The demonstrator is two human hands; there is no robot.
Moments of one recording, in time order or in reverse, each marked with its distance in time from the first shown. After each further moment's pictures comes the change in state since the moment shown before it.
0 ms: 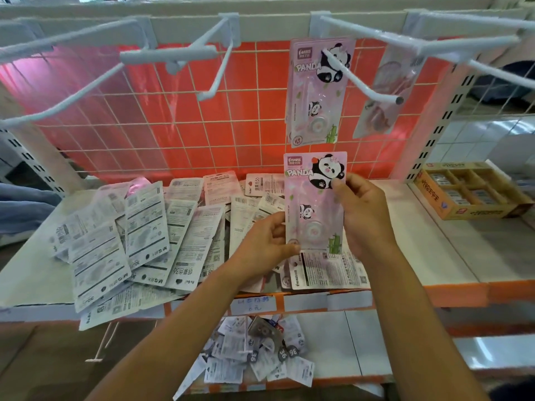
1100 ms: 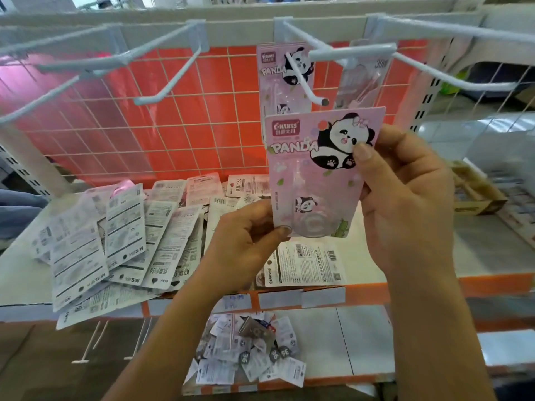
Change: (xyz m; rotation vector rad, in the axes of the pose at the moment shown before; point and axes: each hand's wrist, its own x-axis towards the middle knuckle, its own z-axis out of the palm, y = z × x) left_hand -0.037 0.053 0.028 0.084 0.133 0.437; right_hand -0.047 -0.088 -0.039 0.207 -0.064 -0.351
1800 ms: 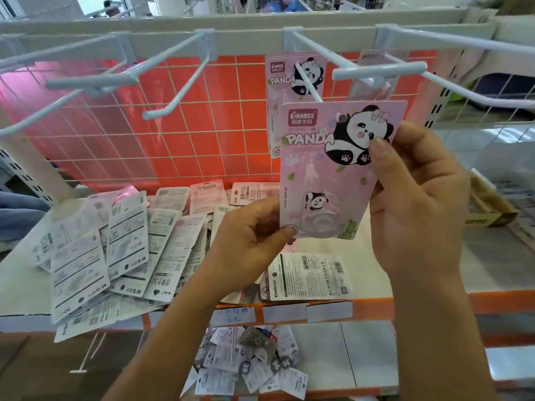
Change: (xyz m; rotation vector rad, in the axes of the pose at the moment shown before) left_hand 0.015 0.004 -0.009 0.006 -0.014 0.082; right_hand 0.015 0.007 0.006 0.035 0.052 -0.068
